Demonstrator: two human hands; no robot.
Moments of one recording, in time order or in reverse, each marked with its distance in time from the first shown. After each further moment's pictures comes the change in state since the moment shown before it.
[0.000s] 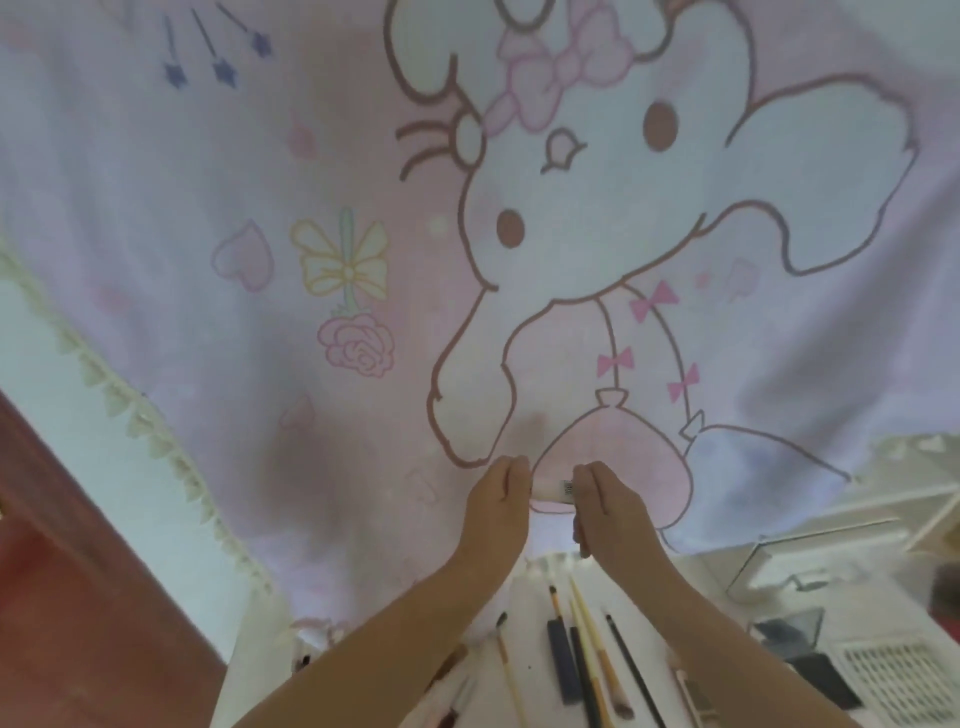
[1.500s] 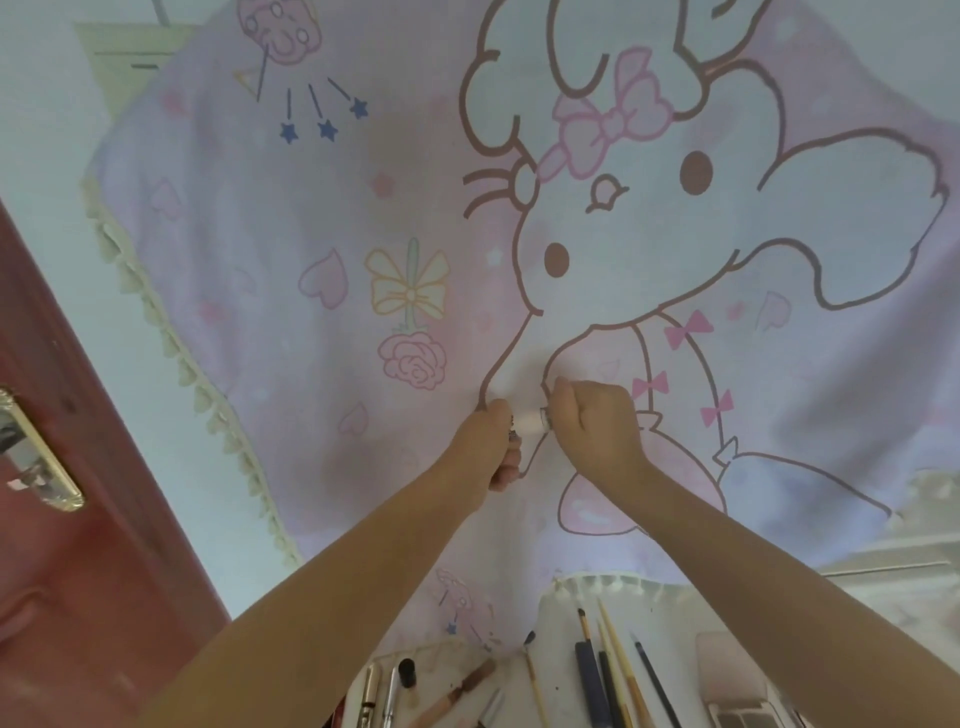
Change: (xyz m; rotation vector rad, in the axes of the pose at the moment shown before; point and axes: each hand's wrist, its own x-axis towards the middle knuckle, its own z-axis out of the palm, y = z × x) left_hand 0.013 0.085 -0.054 -0.124 0.041 -0.343; right_hand 0.047 -0.089 0.007 -0.232 0.153 -0.585
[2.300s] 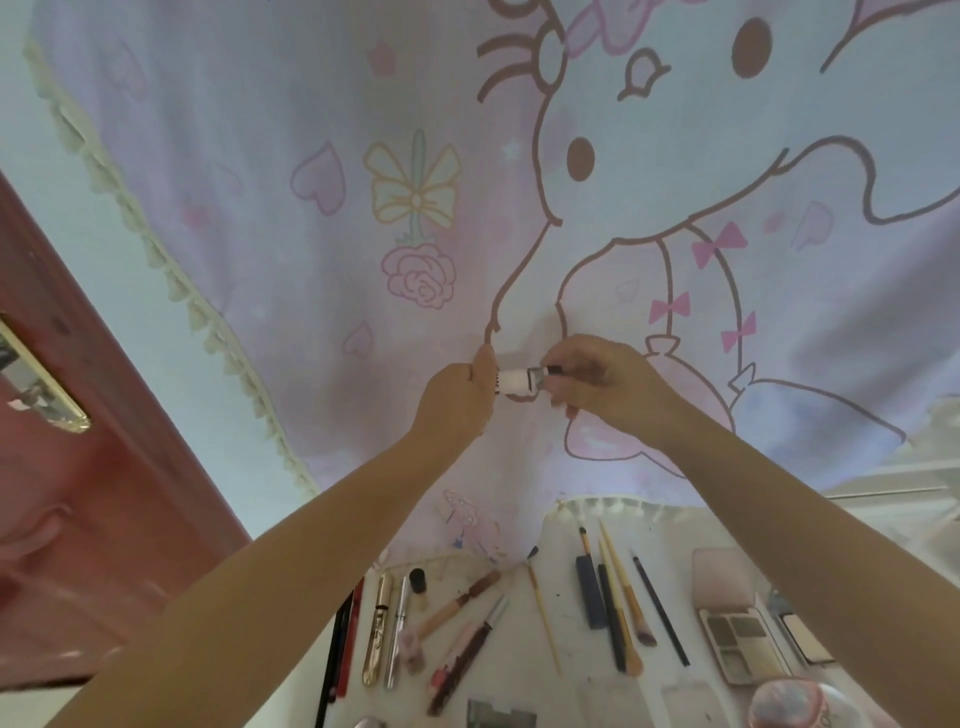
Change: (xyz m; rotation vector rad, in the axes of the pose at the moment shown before) left_hand 0.006 -0.041 -0.030 0.394 0.111 0.321; right_hand -0.025 0.006 -0.010 0.421 -0.478 0.272
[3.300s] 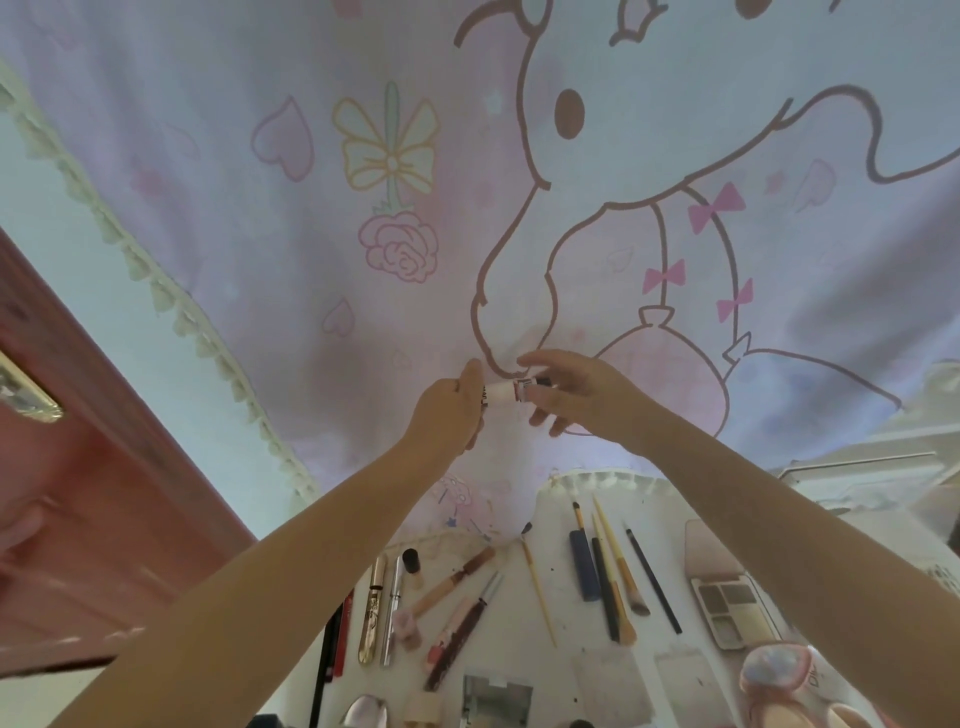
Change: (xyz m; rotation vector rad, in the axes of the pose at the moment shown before) left_hand -0.004 -0.029 0.013 -0.084 -0.103 -0.161; right_hand -0.009 0.026 0.016 0.077 -0.123 0.174
